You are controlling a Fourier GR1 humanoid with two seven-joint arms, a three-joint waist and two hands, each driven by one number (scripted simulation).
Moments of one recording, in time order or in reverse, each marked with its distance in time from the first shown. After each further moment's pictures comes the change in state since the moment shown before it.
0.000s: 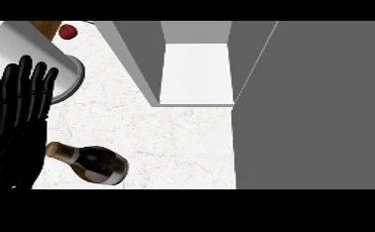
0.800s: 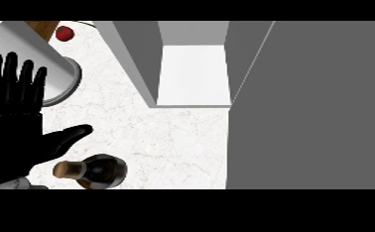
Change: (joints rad) left arm -0.083 -0.081 0.110 0.031 0.141 0.283 0.321; right arm 0.168 -0.044 0.002 -0.176 -0.258 0.151 0.154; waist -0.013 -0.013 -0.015
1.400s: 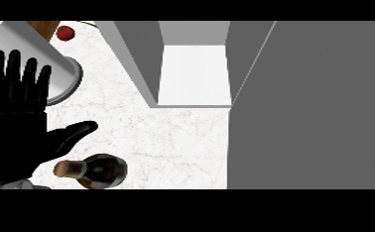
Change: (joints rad) left arm -0.027 0.003 -0.060 -0.038 -0.019 0.109 0.077; right arm -0.028 0.008 -0.053 -0.078 -0.066 0.033 0.140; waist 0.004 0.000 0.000
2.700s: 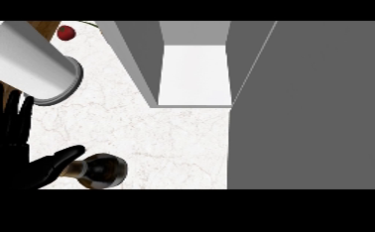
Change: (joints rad) left arm 0.209 0.017 -0.002 -0.091 -0.044 0.001 0.012; right arm -0.079 0.054 -0.023 -0.020 0.022 0.012 0.120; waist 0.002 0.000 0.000
